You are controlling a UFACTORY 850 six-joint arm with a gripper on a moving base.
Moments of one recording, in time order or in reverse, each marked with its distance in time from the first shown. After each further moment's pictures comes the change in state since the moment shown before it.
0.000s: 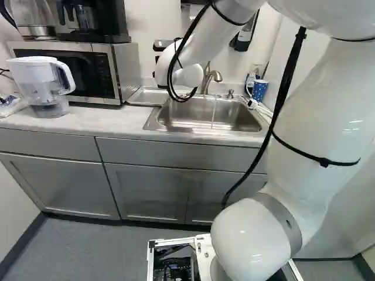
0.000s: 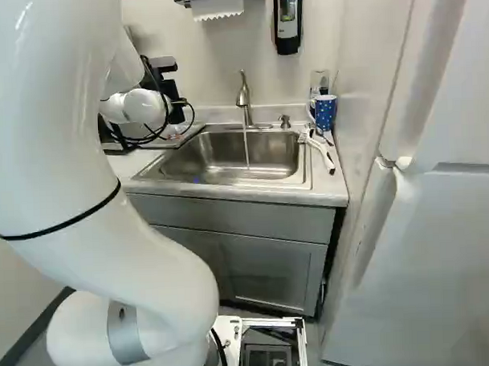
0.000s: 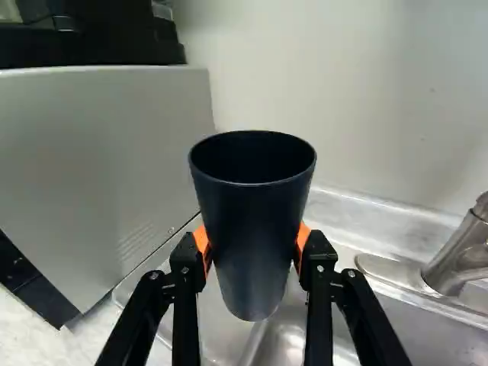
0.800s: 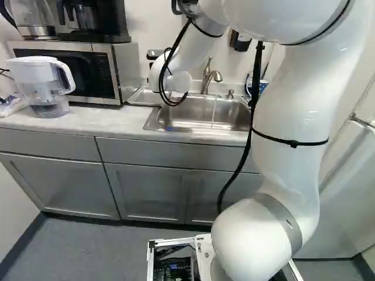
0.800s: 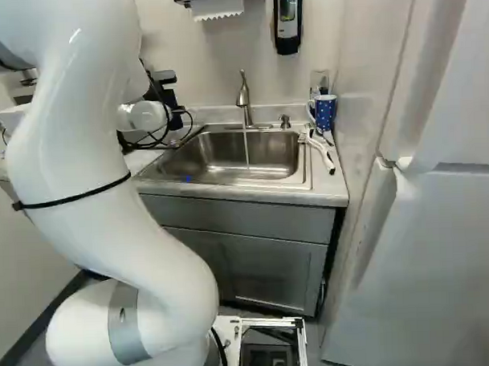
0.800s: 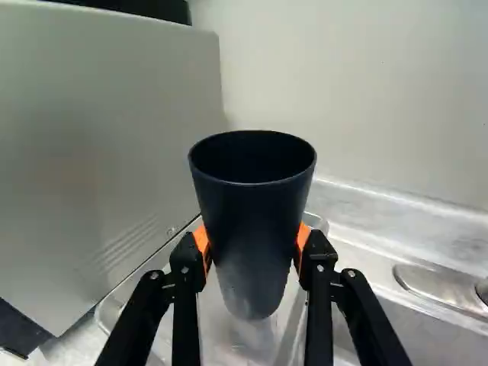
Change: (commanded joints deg) arm 1.3 -8.9 -4.7 0.0 3.8 0.0
